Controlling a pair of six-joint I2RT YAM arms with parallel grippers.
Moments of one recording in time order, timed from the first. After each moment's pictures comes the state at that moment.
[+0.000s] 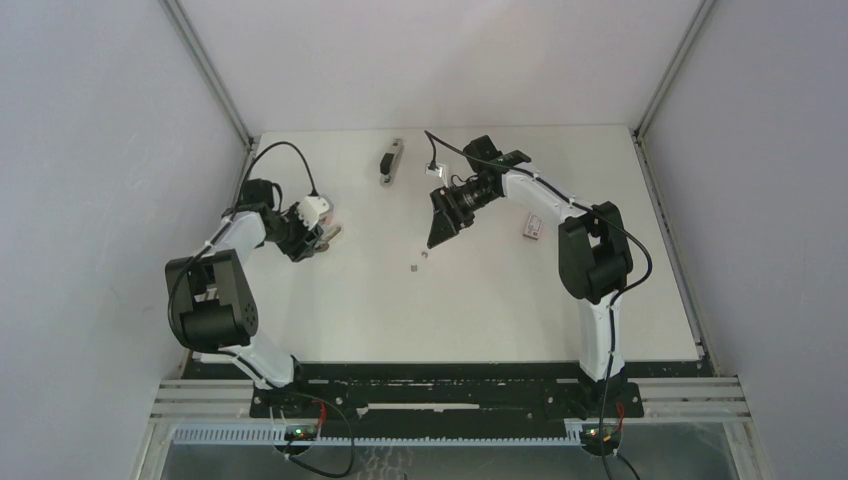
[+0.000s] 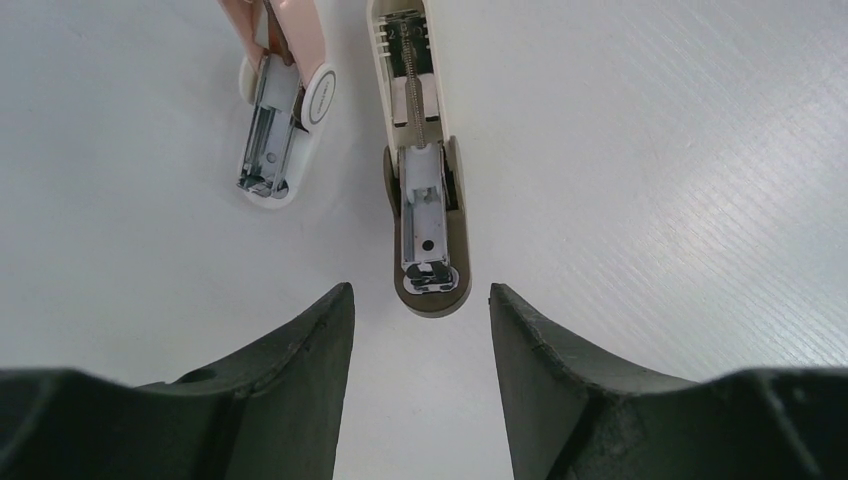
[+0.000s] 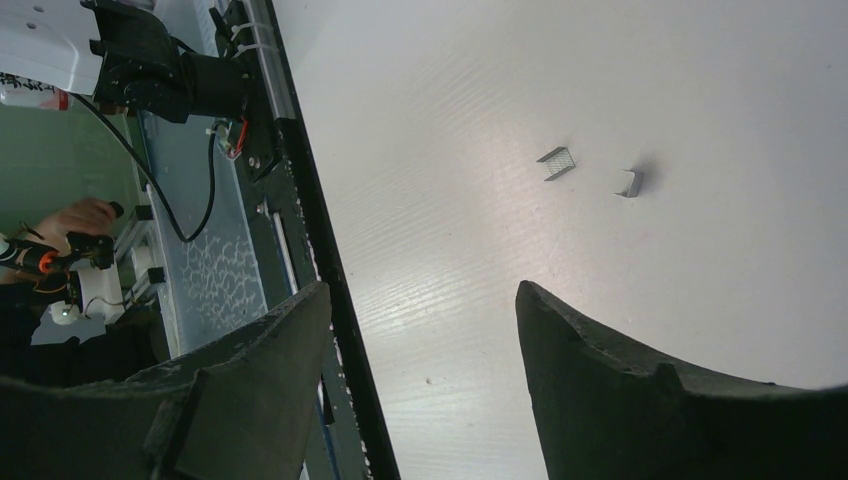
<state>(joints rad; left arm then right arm) 0.18 1.63 1.05 -0.58 0.43 1.00 0.47 2.07 1.73 -0.87 -0.97 -0.19</state>
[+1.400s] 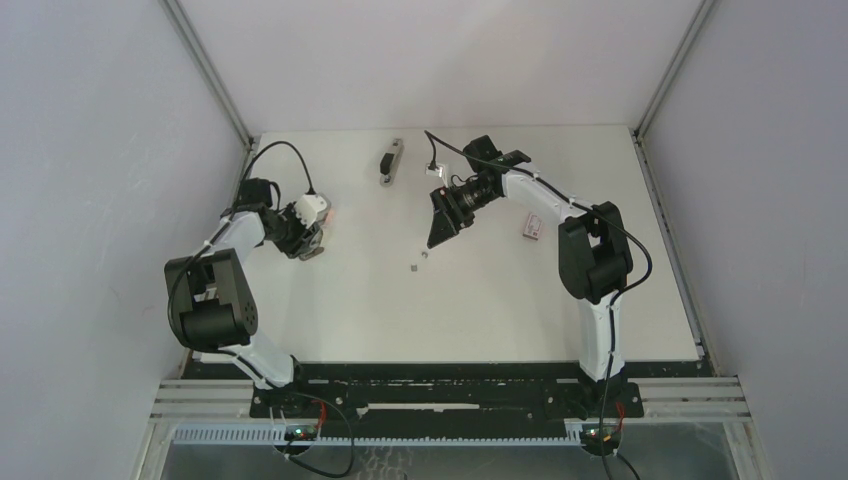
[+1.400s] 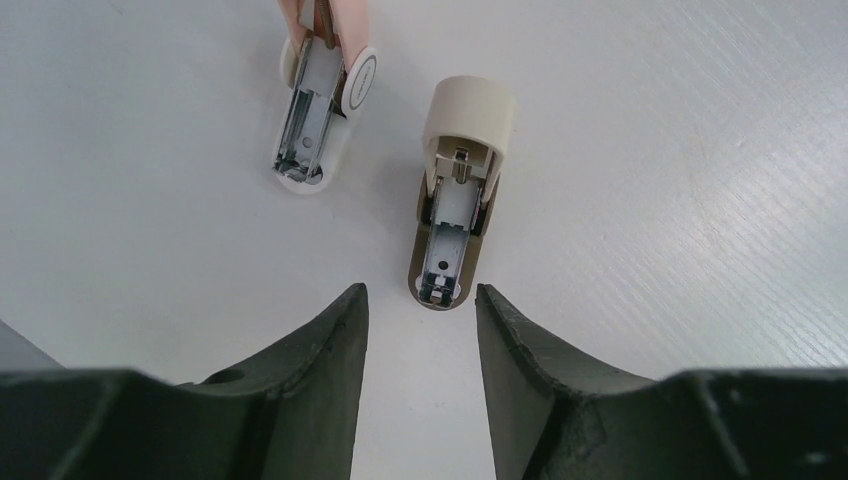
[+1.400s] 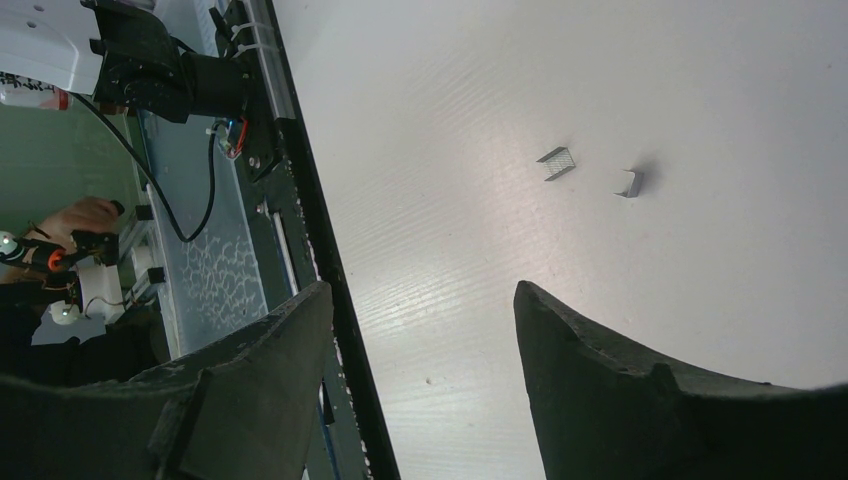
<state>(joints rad) 0.19 1.64 1.05 -0.54 0.39 0.99 0.47 2.07 1.73 -0.87 -0.97 -0.19</state>
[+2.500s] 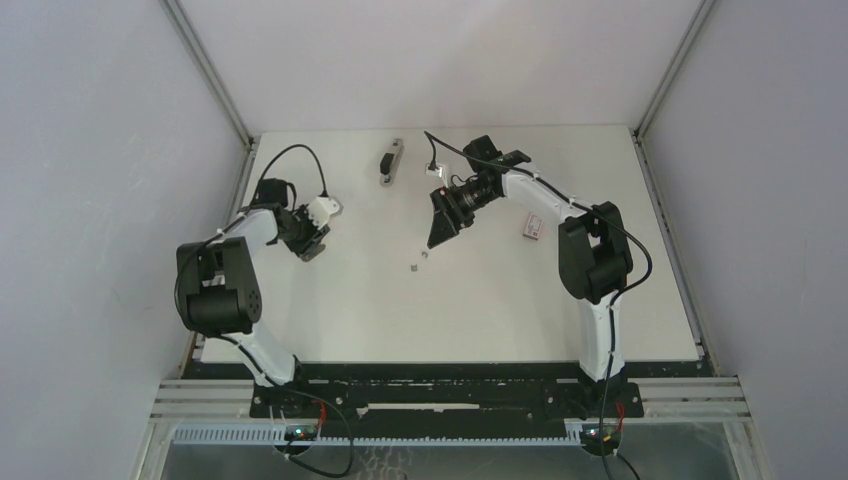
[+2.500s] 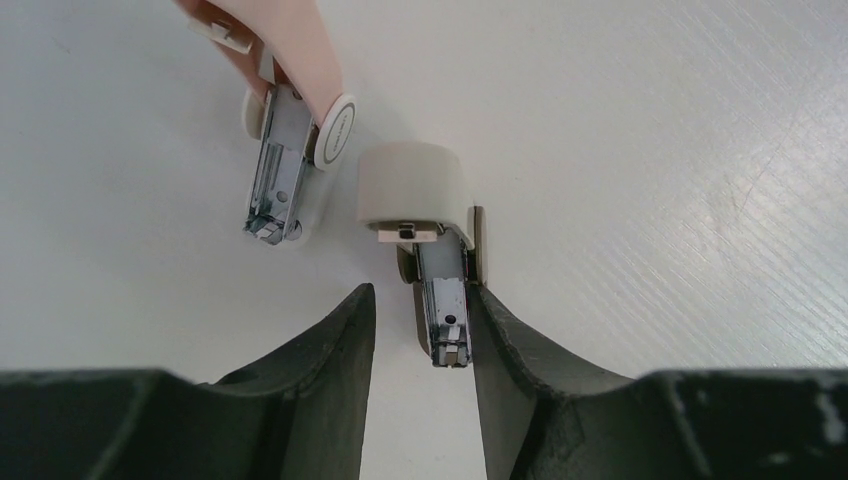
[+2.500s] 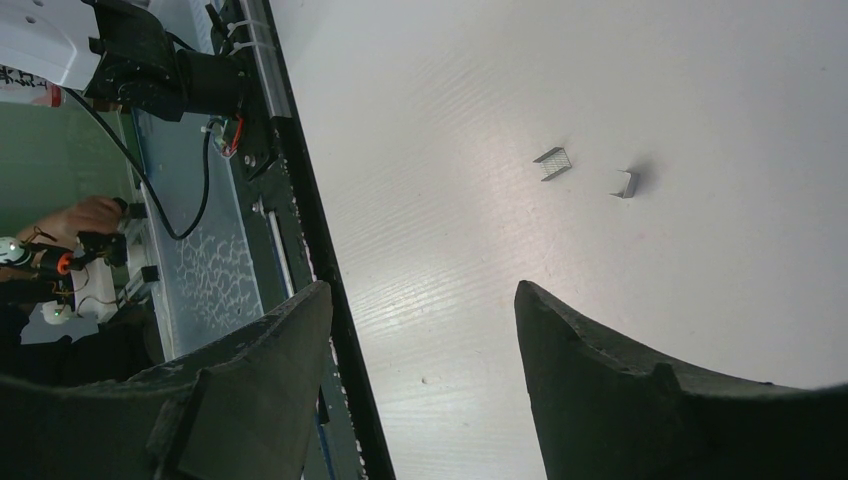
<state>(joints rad) 0.12 1.72 1.06 -0.47 0.32 0.96 0.47 2.07 1.73 -0.87 -0.97 -0.20</state>
